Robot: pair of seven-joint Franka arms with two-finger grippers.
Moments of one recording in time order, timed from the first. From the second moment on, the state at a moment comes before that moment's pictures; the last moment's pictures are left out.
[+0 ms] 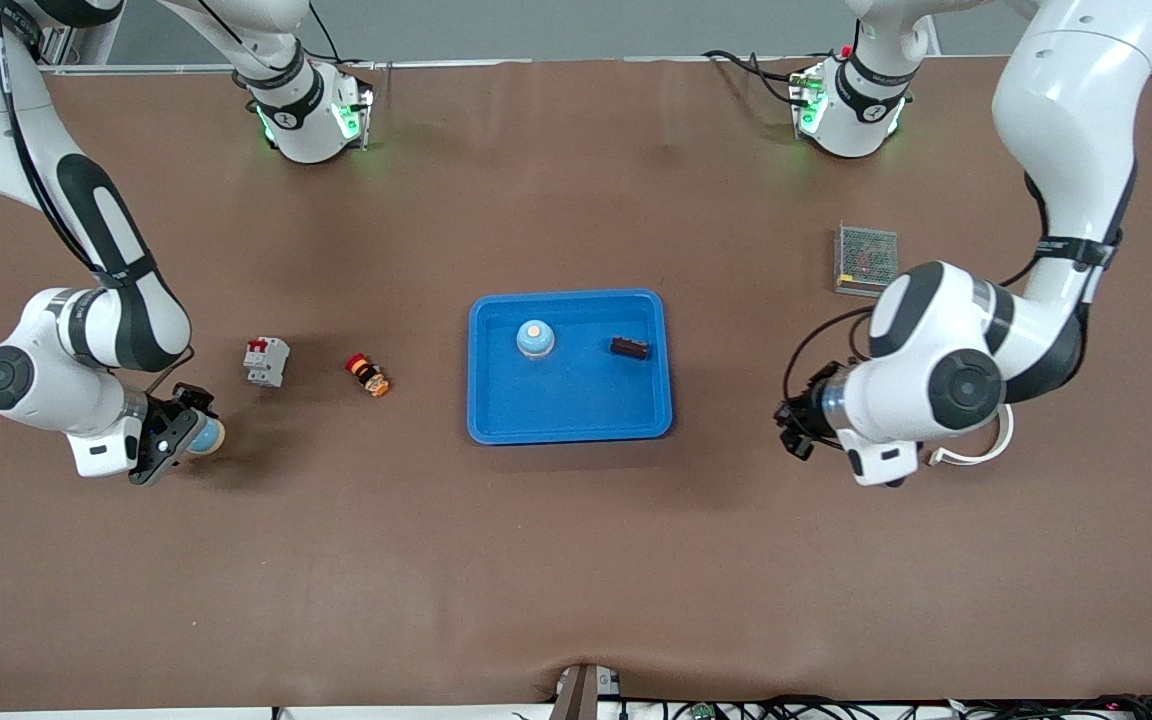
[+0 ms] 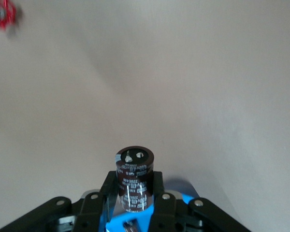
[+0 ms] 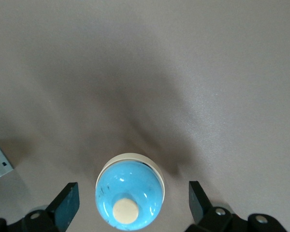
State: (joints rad) left arm 0.10 0.64 -0.58 -1.47 0.15 1.90 -1.55; right arm -0.32 0.59 0.15 -1.87 -0.13 2.44 -1.05
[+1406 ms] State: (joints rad) left arm -0.22 0.84 -0.56 -1.42 0.15 2.15 -2.13; right arm -0.33 0.63 0.15 -1.89 -0.13 2.49 -1.08
